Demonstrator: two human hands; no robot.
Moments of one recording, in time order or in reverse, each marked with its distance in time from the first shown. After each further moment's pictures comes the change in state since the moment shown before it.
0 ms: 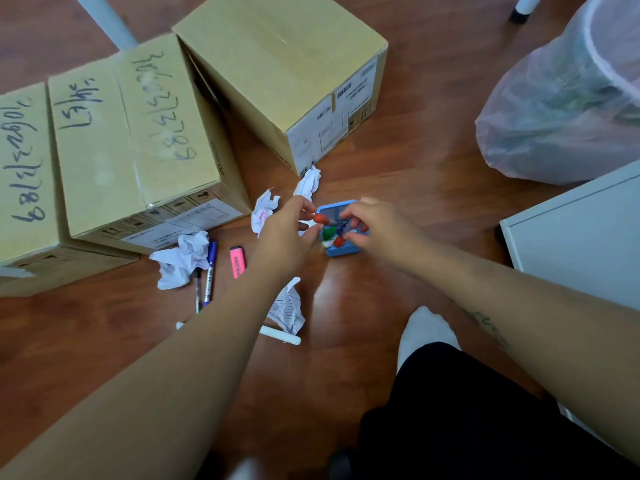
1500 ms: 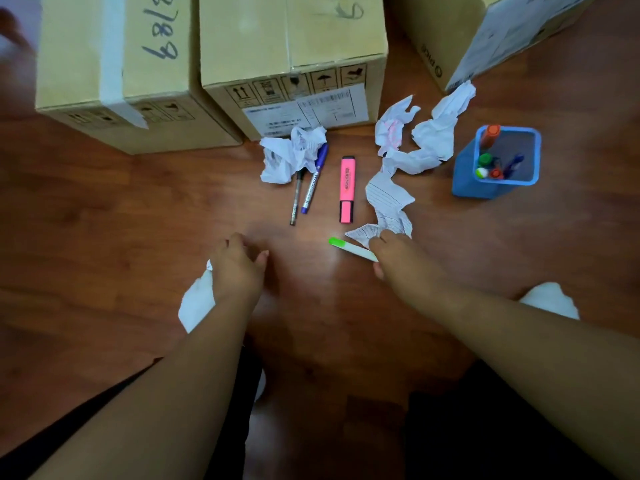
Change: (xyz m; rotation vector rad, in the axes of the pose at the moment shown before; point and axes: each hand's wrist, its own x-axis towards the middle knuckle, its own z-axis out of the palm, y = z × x) left_hand -0.183 -0.231 -0.078 0.376 0.367 -0.719; right_hand -0.040 -0.077 0.196 -0.422 -0.368 -0.070
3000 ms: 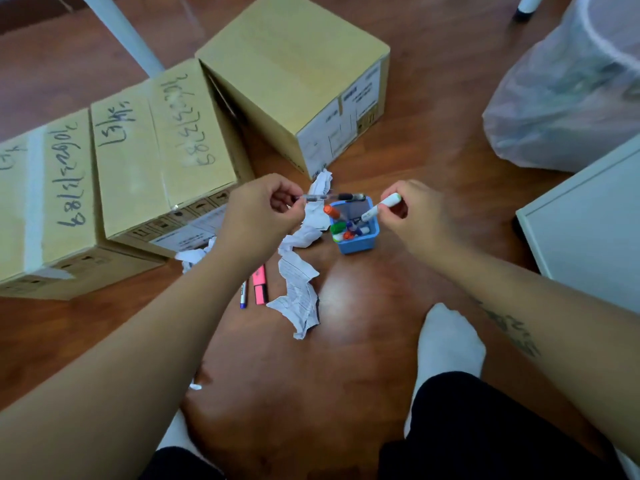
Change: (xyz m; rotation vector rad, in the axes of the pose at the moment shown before) left_hand -0.043 0.299 -0.070 -0.371 -0.203 0.787; right_hand -0.061 0.158 -0.135 0.544 0.813 0.225
